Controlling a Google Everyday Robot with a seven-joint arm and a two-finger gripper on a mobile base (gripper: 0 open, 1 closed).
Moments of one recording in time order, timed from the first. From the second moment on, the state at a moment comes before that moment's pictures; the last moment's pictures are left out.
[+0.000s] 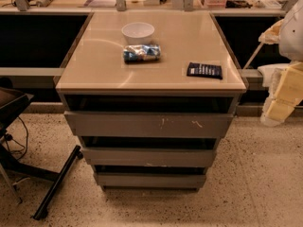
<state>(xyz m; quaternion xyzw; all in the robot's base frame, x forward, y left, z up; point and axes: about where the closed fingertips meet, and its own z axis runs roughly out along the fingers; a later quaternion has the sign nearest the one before) 0.438 -0.216 0.979 -0.60 0.78 -0.04 0.16</state>
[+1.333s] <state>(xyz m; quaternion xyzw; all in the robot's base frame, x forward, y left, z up) 0.396 -0.223 0.839 -0.62 0.75 0.06 0.21</state>
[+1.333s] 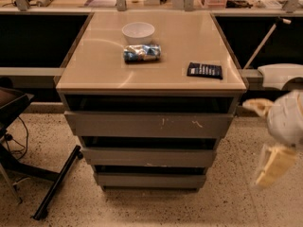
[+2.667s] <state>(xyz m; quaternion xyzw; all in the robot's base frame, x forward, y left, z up) 0.279 -0.256 0.609 -0.59 0.75 0.24 0.17</state>
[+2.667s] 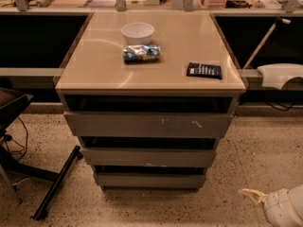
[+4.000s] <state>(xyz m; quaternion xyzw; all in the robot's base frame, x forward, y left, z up) 0.340 -0.122 0.445 -0.48 0.76 0.28 0.33</state>
